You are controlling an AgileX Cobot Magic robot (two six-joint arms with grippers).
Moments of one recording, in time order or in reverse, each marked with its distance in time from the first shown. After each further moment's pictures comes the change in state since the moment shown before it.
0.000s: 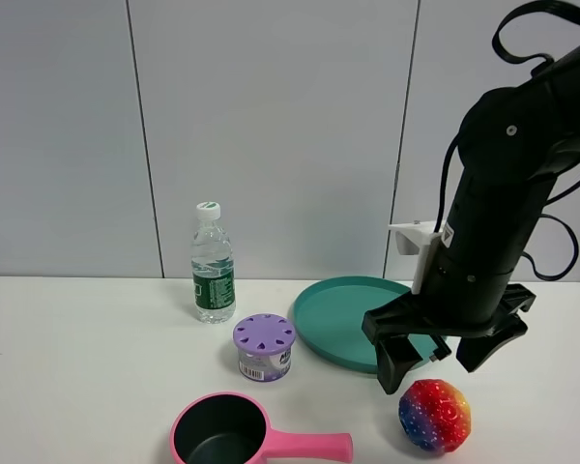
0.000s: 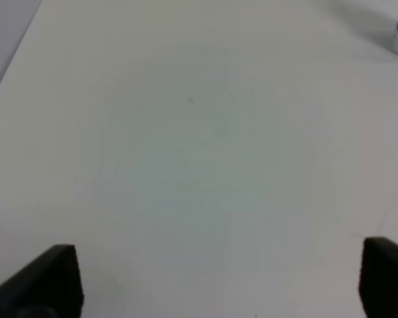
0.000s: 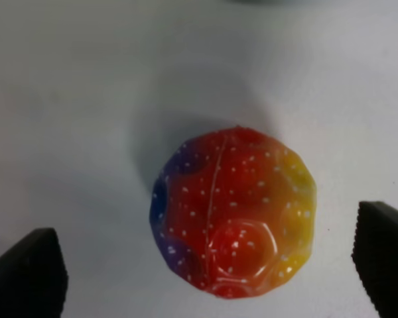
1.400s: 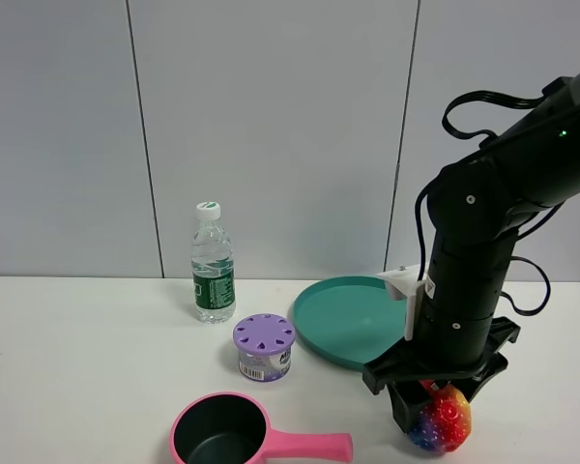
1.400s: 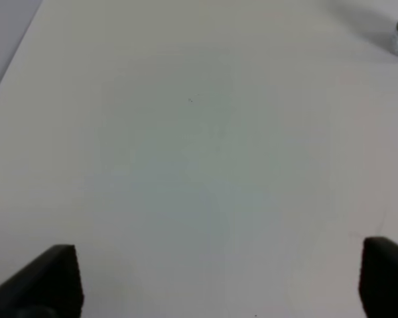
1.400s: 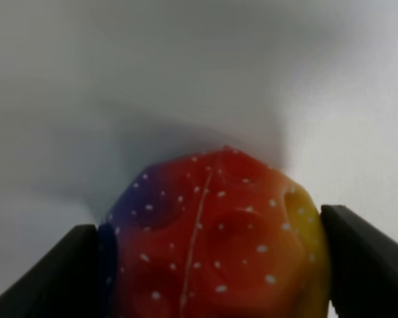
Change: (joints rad) left arm 0.000 0.000 0.000 0.000 0.000 0.000; right arm 0.000 0.138 0.000 -0.071 -0.045 0.000
